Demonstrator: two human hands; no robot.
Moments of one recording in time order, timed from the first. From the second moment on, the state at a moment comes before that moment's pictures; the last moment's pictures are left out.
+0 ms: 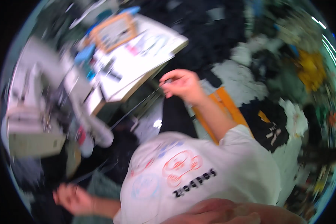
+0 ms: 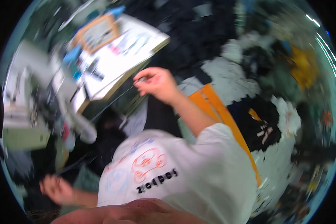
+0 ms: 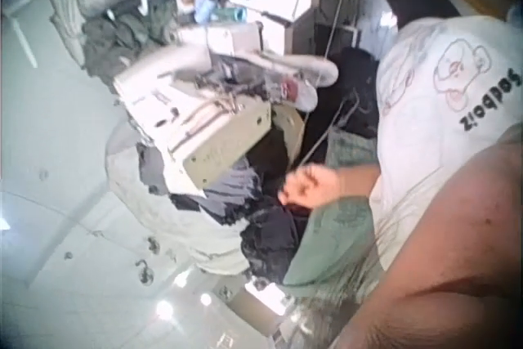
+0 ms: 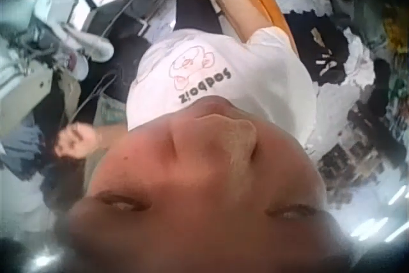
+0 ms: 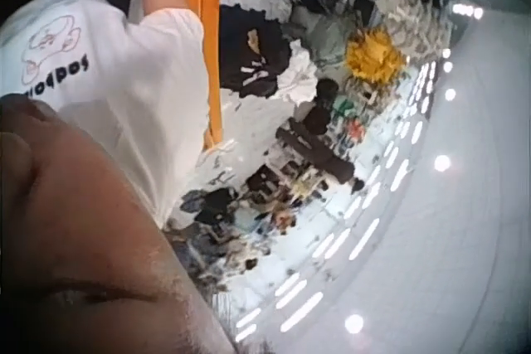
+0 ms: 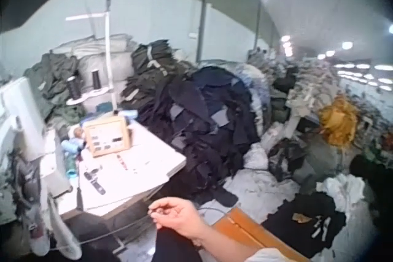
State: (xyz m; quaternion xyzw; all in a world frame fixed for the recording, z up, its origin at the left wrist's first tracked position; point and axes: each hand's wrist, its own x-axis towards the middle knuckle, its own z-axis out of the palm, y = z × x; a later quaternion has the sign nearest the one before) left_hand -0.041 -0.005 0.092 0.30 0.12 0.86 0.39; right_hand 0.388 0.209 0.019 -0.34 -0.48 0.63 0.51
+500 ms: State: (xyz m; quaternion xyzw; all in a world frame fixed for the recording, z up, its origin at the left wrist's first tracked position) left_hand 0.013 0.096 0.016 0.52 0.42 0.56 0.50; right_hand 0.350 0.176 0.042 -0.18 -0.62 0.57 0.50
